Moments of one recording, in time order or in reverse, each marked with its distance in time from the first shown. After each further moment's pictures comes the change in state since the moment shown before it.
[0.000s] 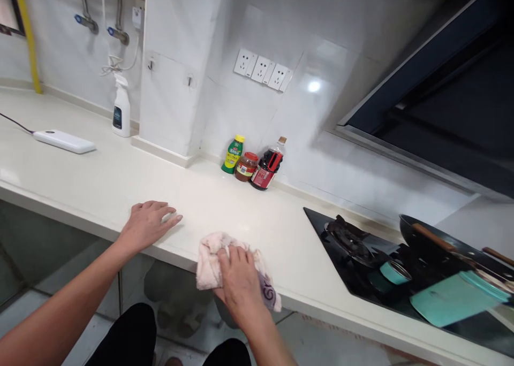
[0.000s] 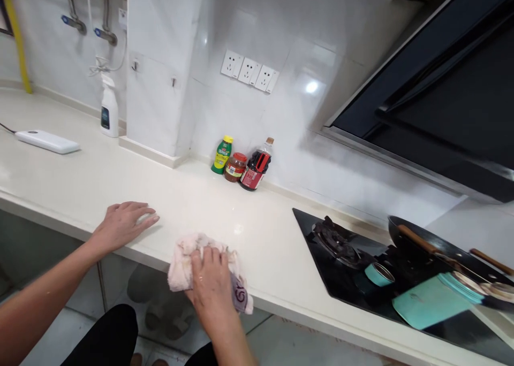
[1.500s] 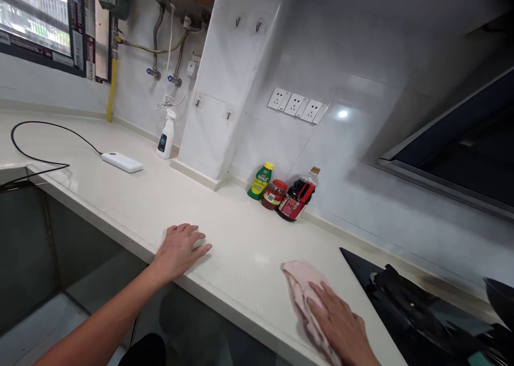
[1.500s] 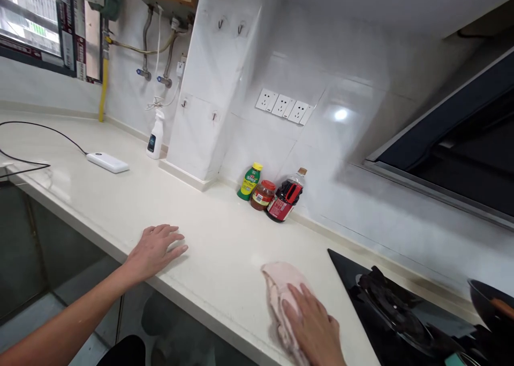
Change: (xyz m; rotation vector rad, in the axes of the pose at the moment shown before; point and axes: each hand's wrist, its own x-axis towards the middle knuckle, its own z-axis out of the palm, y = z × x) left_hand -0.013 0.000 -0.001 -0.053 0.069 0.047; right_hand -0.037 0.185 0.040 0.176 -0.295 0.565
